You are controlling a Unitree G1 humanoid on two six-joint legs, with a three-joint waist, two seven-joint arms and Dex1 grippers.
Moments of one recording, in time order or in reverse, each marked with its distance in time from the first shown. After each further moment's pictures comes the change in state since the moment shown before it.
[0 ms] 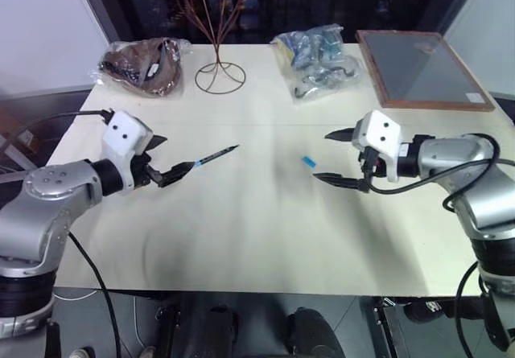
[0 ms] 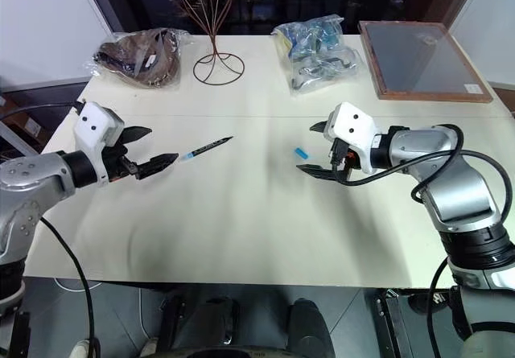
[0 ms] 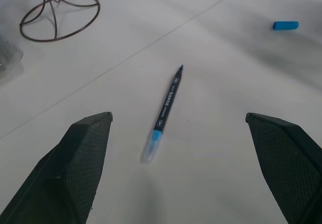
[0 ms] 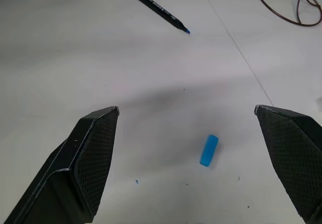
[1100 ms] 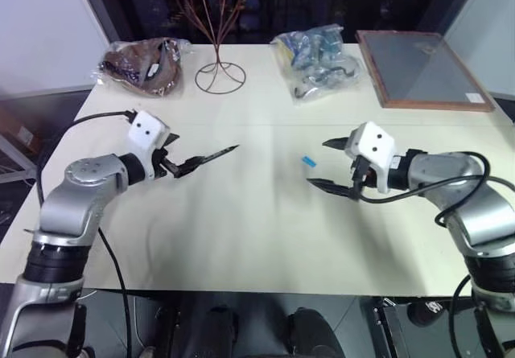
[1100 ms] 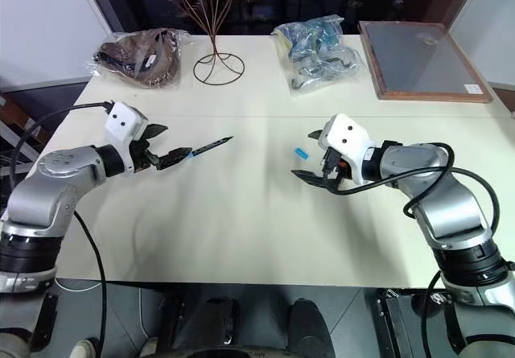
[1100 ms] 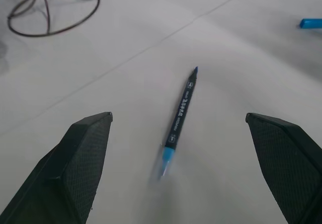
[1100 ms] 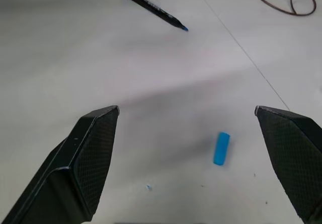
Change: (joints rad) left arm -0.221 -0.147 -0.200 0.481 0.142 -0.303 -0.072; right arm 0.125 0.062 -0.032 -0.143 0.016 0.091 -0.162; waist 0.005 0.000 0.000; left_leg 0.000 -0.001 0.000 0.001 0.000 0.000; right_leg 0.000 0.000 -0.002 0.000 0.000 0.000
